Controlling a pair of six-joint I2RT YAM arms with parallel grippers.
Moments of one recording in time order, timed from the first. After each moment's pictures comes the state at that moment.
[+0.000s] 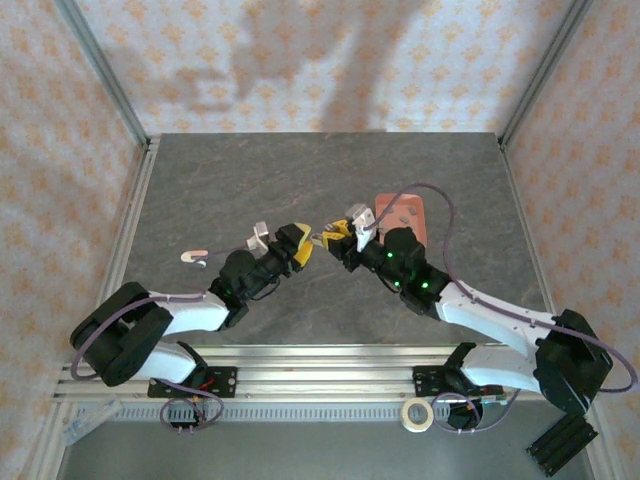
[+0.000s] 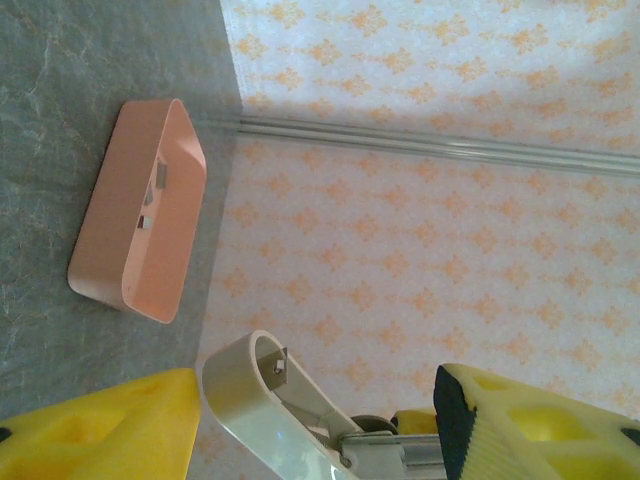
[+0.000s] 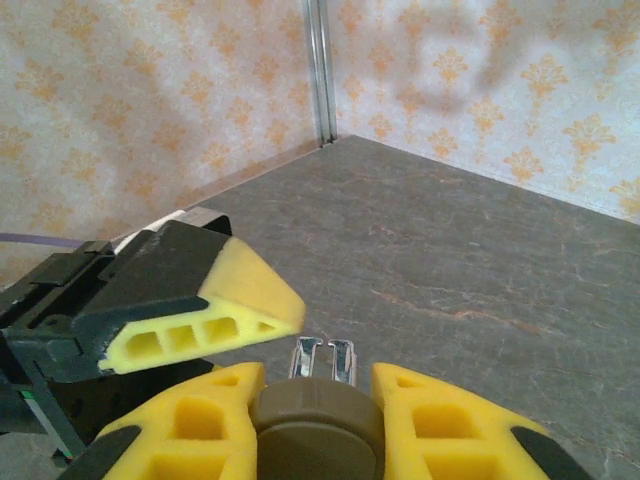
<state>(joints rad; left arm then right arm) -0.62 1.39 0.33 1.05 0.10 -1.67 0.80 1.15 0.62 0.39 -0.09 0.07</state>
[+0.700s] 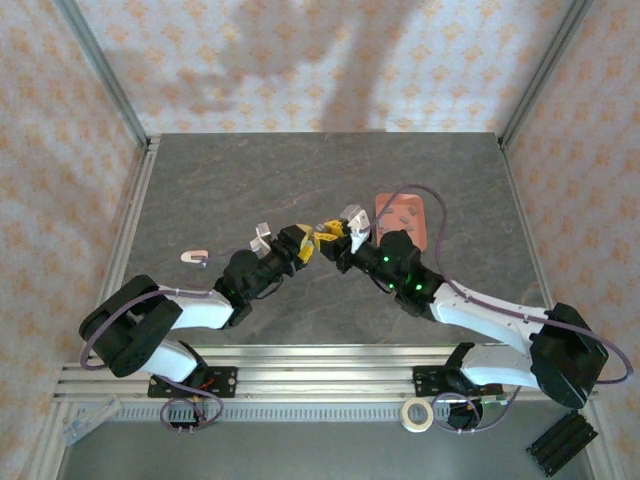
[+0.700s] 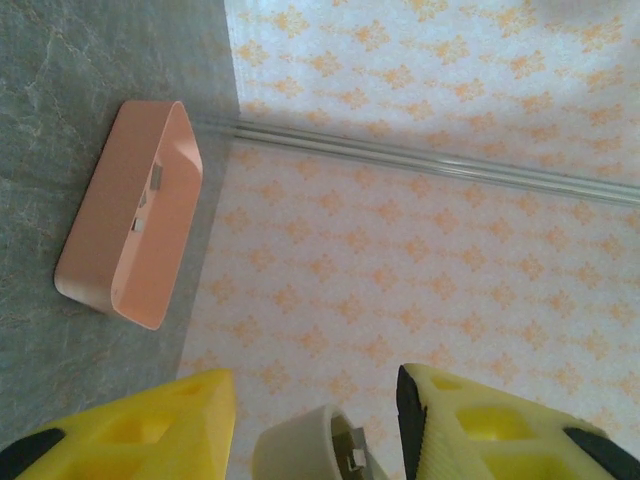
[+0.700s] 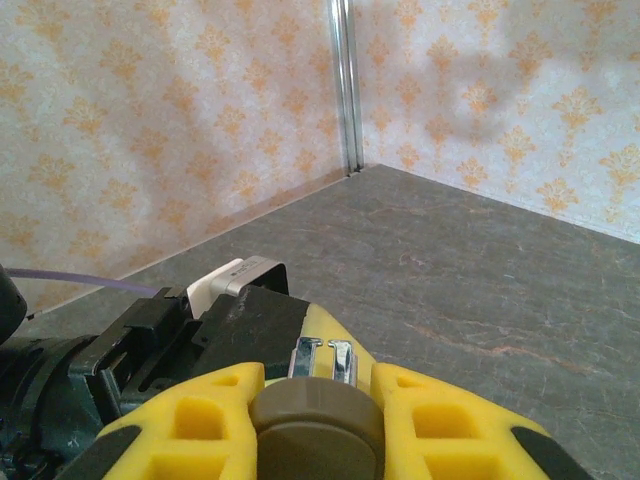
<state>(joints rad) -0.64 1.45 0.35 1.10 0.07 -1.73 0.84 1.18 0.62 0.48 -0.09 0.10</state>
